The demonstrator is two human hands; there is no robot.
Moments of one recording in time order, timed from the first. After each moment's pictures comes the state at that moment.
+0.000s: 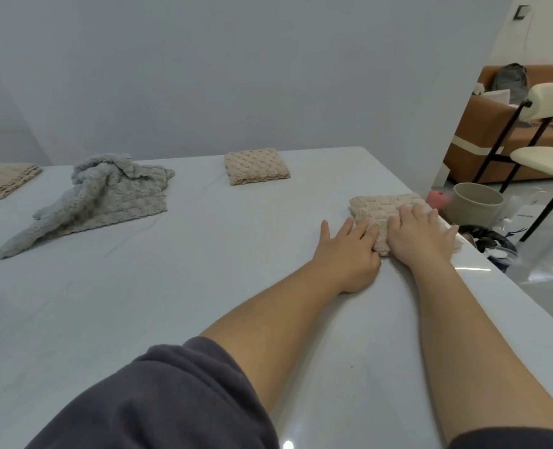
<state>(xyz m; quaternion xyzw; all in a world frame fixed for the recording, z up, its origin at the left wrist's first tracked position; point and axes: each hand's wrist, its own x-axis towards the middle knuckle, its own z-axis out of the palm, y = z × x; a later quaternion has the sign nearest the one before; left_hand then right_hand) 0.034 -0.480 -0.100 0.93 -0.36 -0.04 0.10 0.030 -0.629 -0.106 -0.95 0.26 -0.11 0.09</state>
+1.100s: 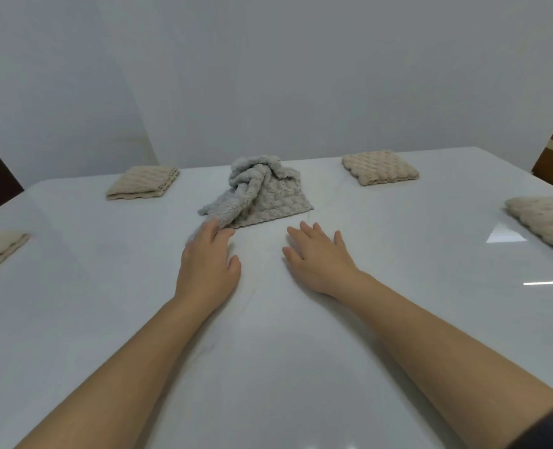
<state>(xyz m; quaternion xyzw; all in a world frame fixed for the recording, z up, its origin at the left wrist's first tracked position) 0.041 -0.026 -0.090 0.97 -0.07 0.16 0.17 0.043 -0.227 -0.089 -0.98 -0.10 0.00 0.18</state>
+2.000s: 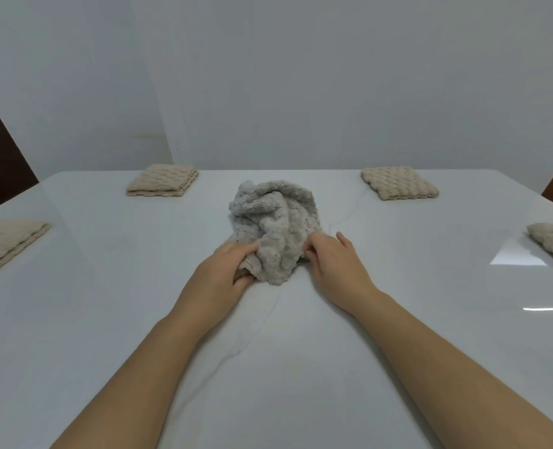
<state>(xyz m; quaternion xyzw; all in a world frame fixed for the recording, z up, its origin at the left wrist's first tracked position) 0.027 0.012 -0.091 0.92 -0.19 0.15 0.30 0.053 -0.214 -0.099 -0.94 -0.17 -0.18 0.23</state>
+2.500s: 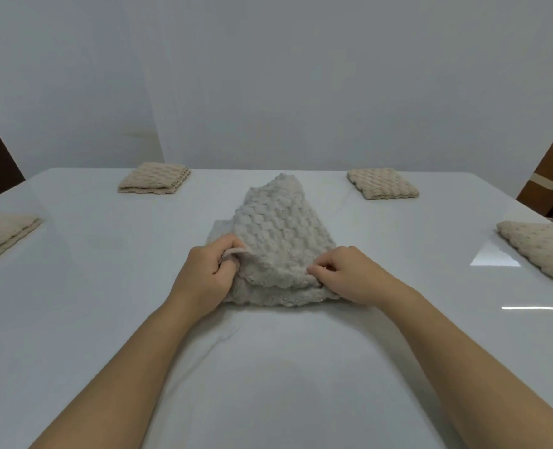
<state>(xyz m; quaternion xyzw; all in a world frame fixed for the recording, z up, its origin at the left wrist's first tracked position) 0.006 0.007 -0.078 0.84 -0.20 0.14 0.48 0.006 -0.245 -0.058 -0.95 -0.15 0.01 0.27</state>
